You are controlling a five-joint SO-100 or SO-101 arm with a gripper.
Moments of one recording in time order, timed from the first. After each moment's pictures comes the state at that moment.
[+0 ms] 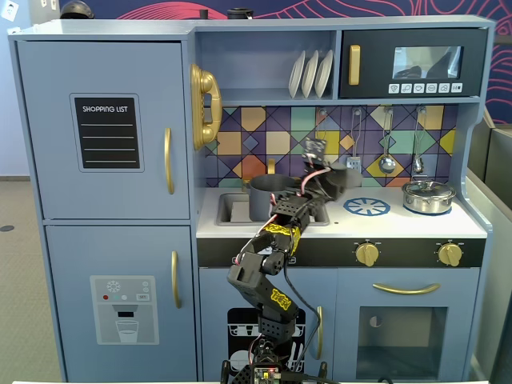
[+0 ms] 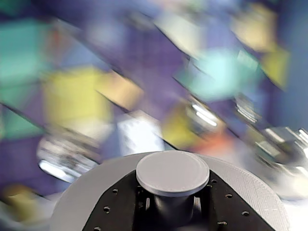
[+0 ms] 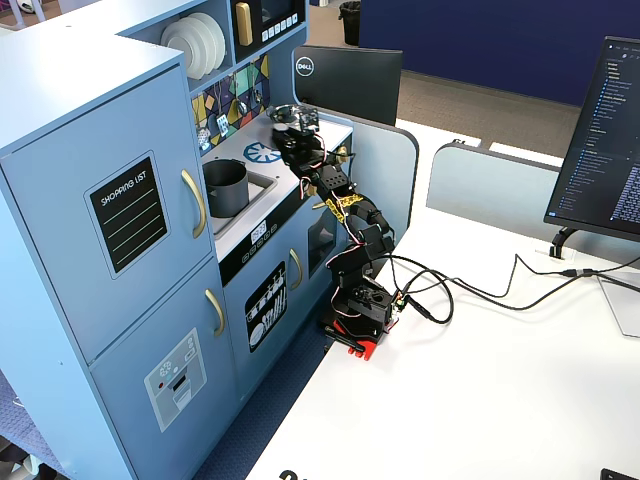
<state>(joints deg) 30.1 132.0 116.5 2.3 -89.8</state>
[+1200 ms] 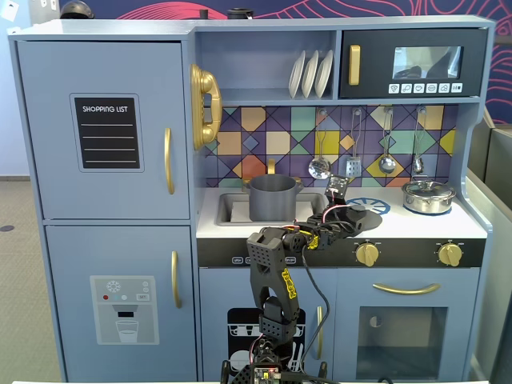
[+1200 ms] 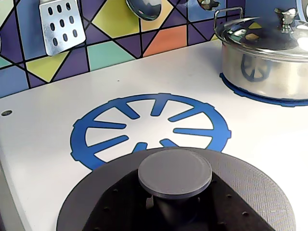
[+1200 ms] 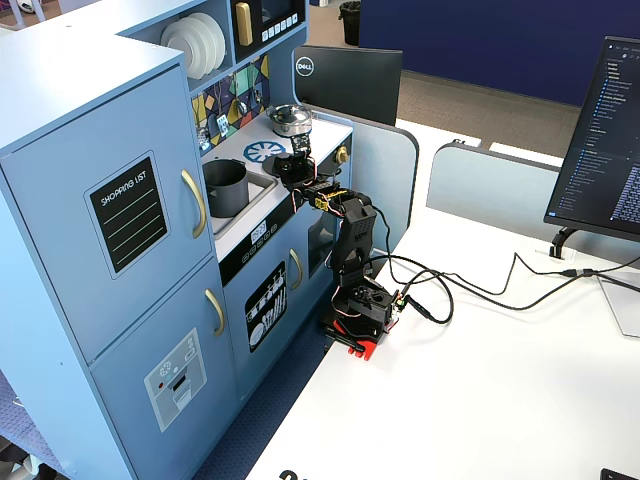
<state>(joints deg) 33.0 104.1 123.4 -23.4 -91.0</state>
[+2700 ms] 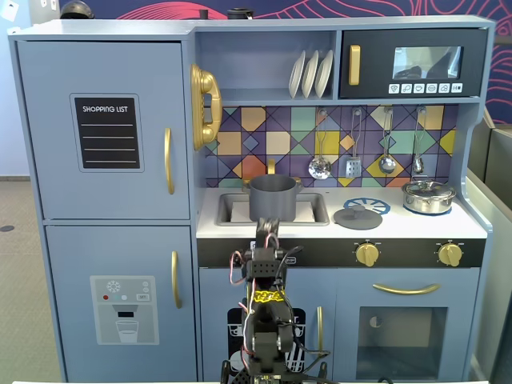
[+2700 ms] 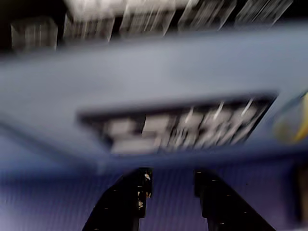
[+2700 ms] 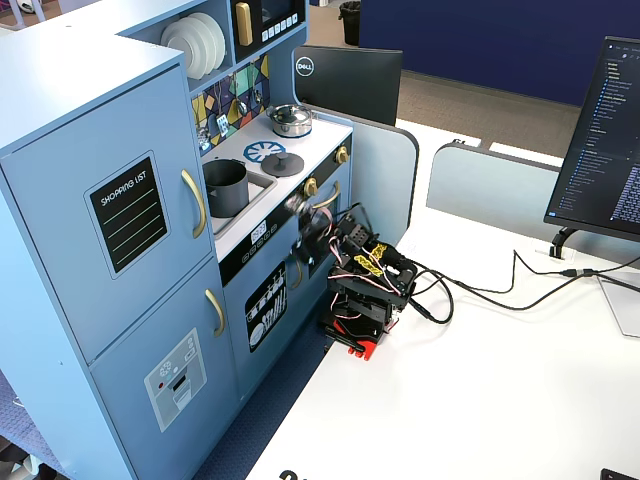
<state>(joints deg) -2.3 181.7 159.4 67.8 -85.5</state>
